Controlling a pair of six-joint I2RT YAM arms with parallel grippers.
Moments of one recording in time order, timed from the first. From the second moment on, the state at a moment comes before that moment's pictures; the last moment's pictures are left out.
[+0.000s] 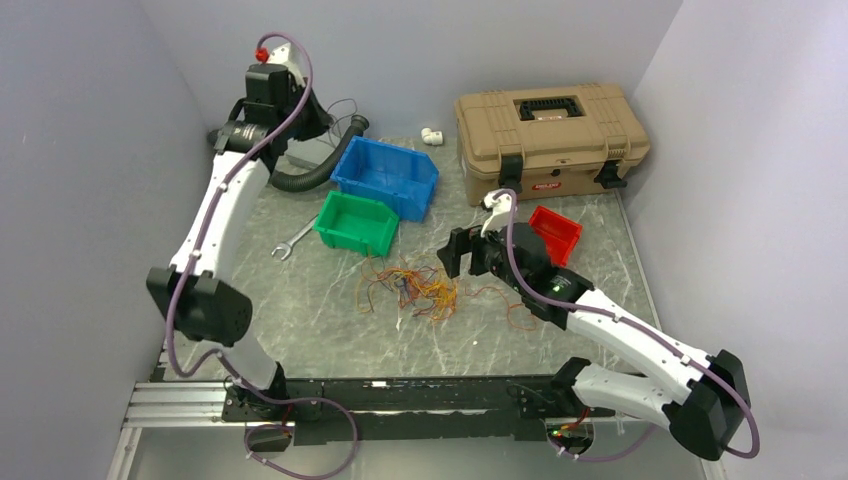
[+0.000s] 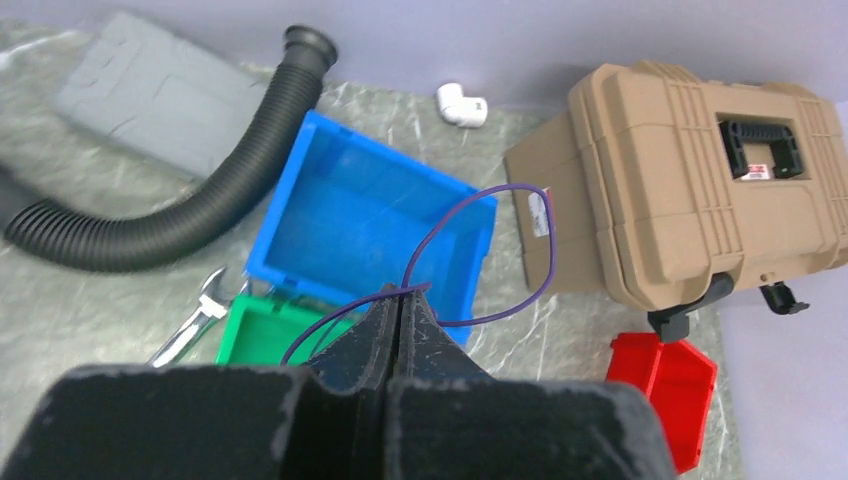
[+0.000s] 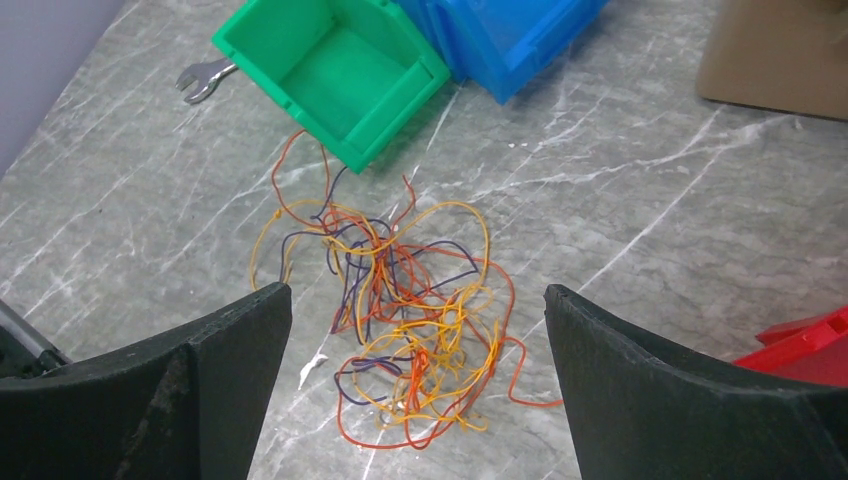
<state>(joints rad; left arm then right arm) -0.19 1.63 1.84 -0.62 0.06 -0.47 0.75 1.01 0.75 -0.10 0.13 0.33</state>
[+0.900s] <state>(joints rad) -0.25 2.21 2.17 -0.60 0.09 -0.41 0.70 0.99 0.72 -0.13 0.13 0.35</state>
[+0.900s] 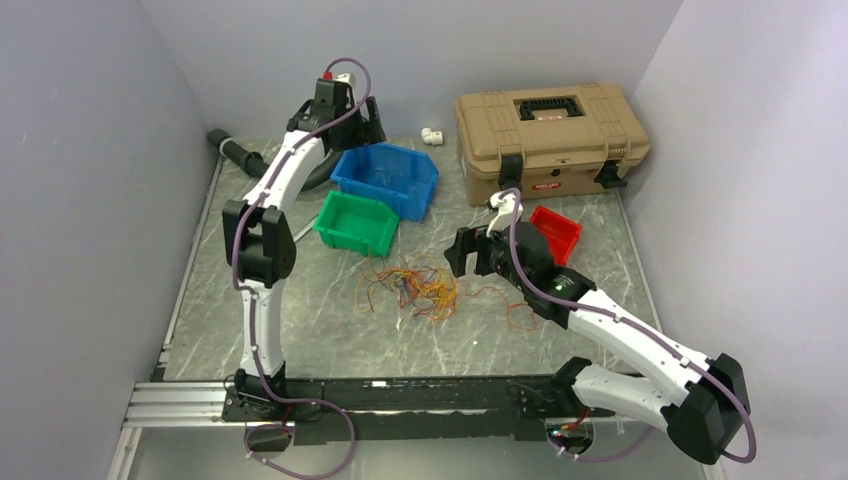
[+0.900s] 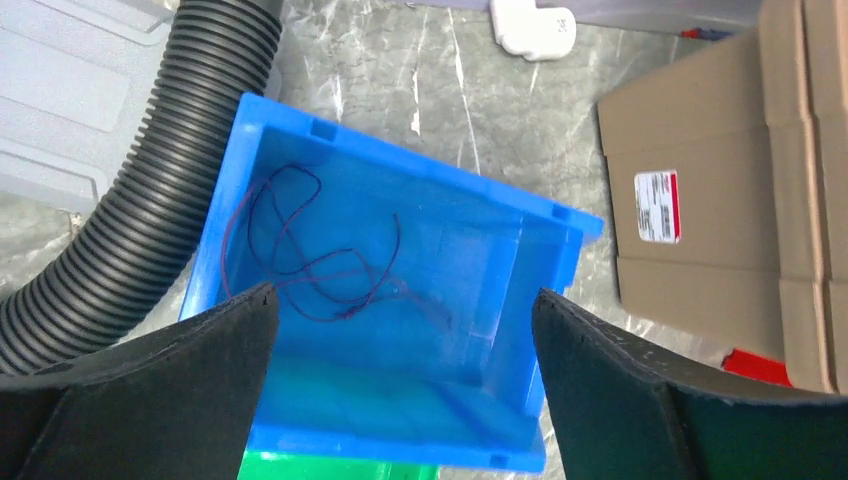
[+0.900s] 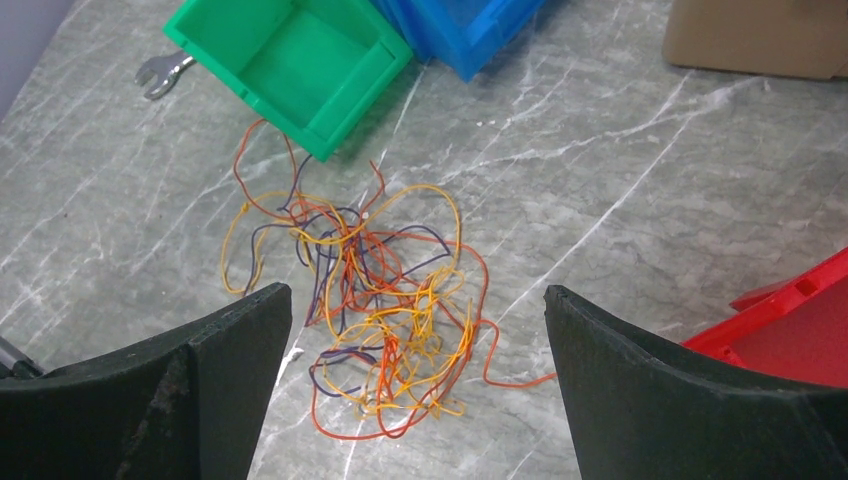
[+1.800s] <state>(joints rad) -0.60 1.27 0.86 -0.26 0.24 -0.29 0.70 1.14 0.64 -0.26 -0.02 0.54</state>
